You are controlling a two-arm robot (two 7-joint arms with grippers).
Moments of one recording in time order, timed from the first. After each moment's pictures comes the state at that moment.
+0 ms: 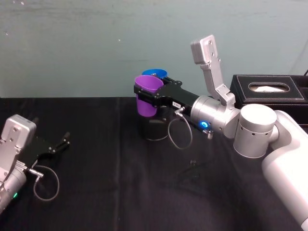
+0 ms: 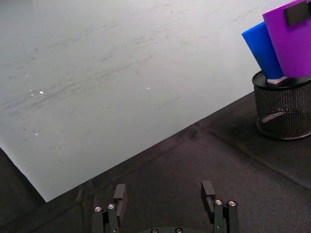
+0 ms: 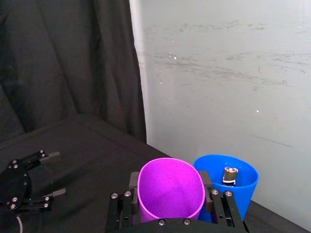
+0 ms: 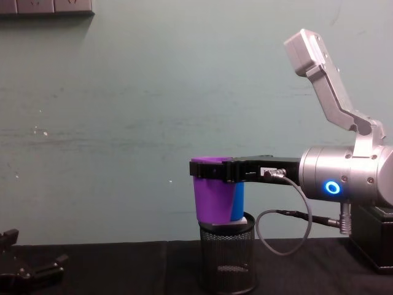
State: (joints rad) left arm -0.20 0.60 0.45 -1.41 -0.25 -0.12 0.03; right arm 0.62 0.21 -0.47 -1.16 0.40 0.16 0.45
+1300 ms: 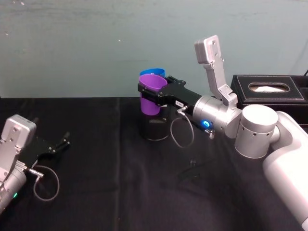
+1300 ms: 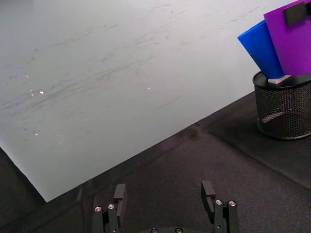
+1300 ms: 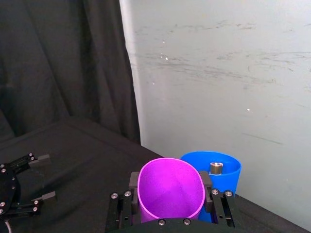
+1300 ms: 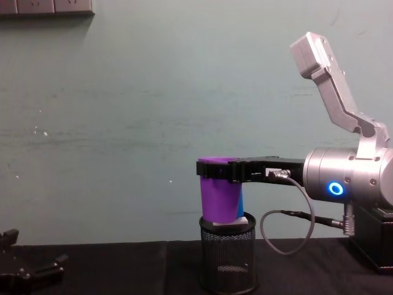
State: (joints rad) left arm -0.20 0.60 0.45 -1.41 -0.25 -0.12 0.03; right arm 0.62 0.21 -0.46 -1.15 0.41 0.15 0.43
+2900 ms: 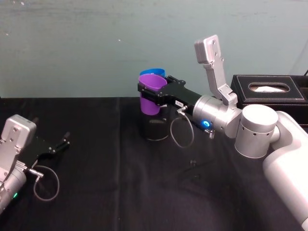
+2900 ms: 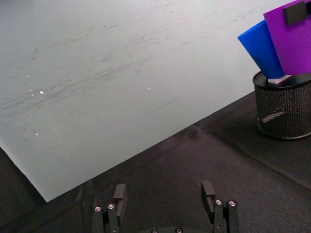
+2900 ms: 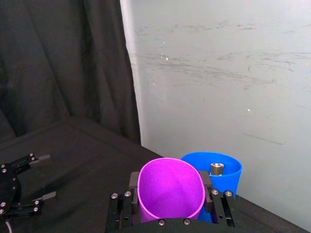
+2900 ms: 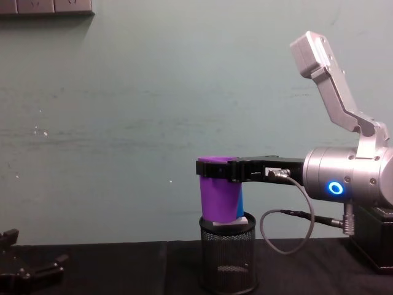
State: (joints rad) left arm -0.20 0.60 0.45 -1.41 -0.25 -0.12 0.03; right arm 0.62 0.21 -0.46 -1.15 0.41 0.15 0.43
